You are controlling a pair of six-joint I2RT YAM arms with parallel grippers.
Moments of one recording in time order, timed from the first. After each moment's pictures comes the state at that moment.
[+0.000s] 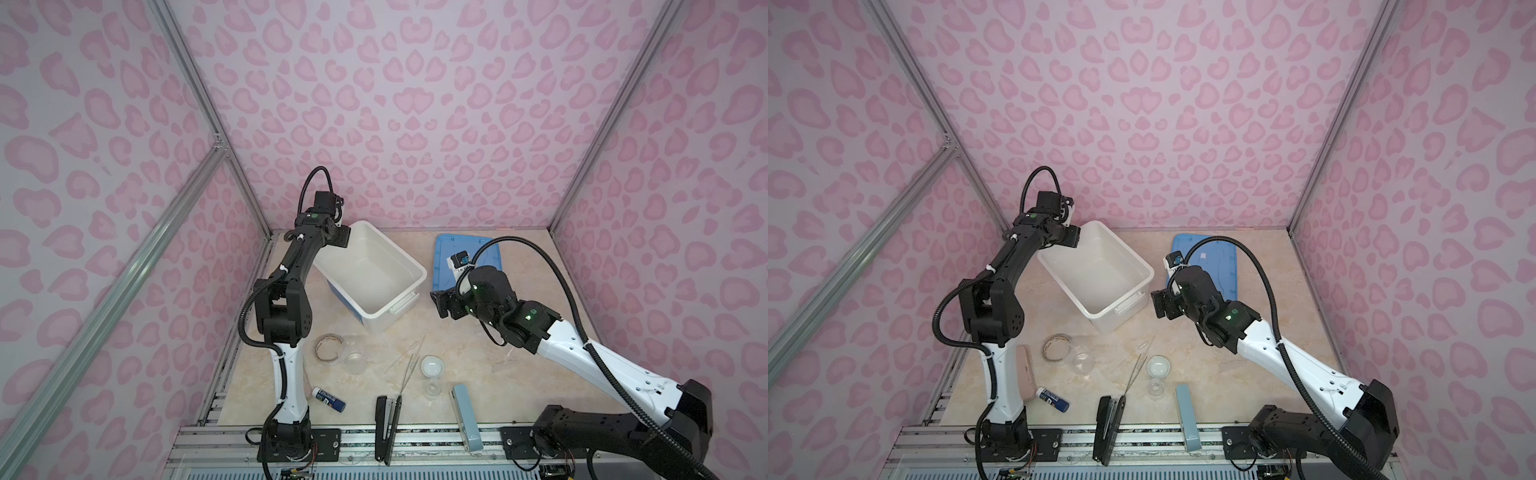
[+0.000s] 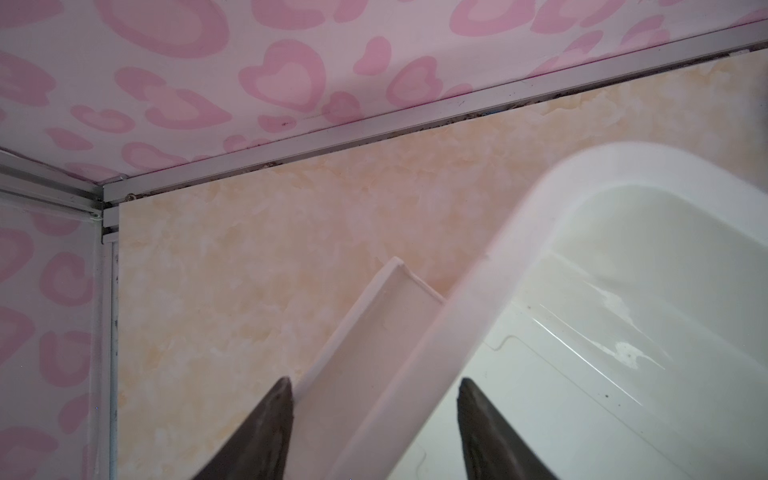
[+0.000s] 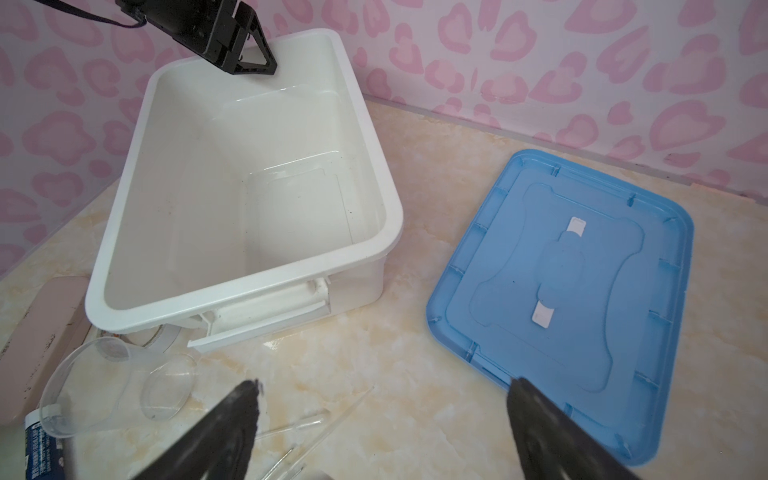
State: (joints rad) left arm -0.13 2.18 2.08 -0.81 -0.06 0.12; right arm 0.74 1.22 1.05 -0.42 0.19 0.22
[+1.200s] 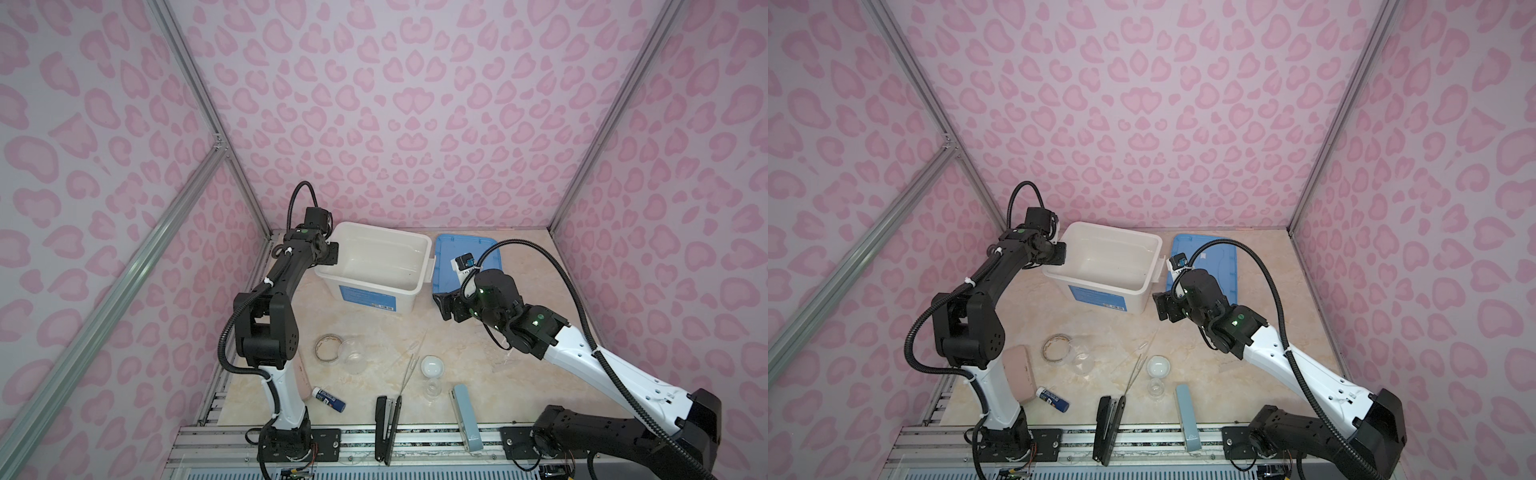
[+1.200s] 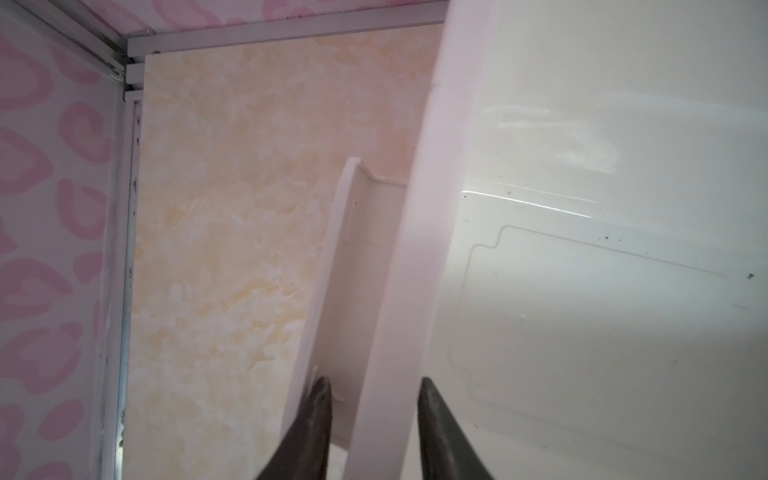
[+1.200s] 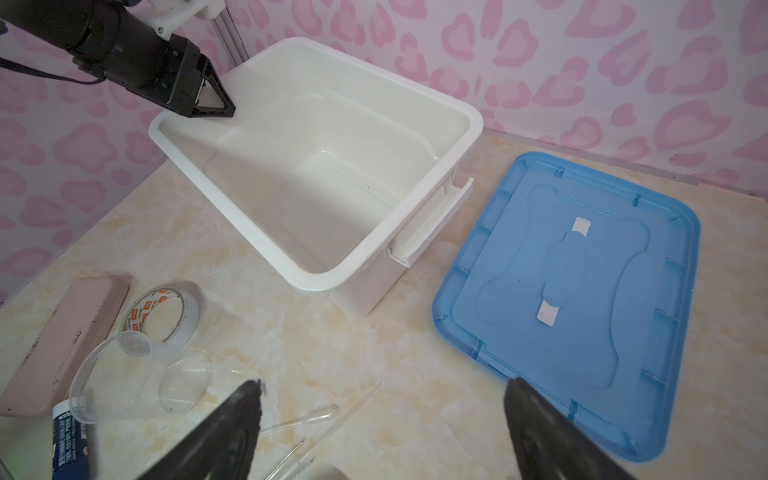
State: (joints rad) left arm -0.10 1.91 1.70 -0.80 -0.10 -0.04; right arm 0.74 1.16 1.02 -0.41 0.17 0.23
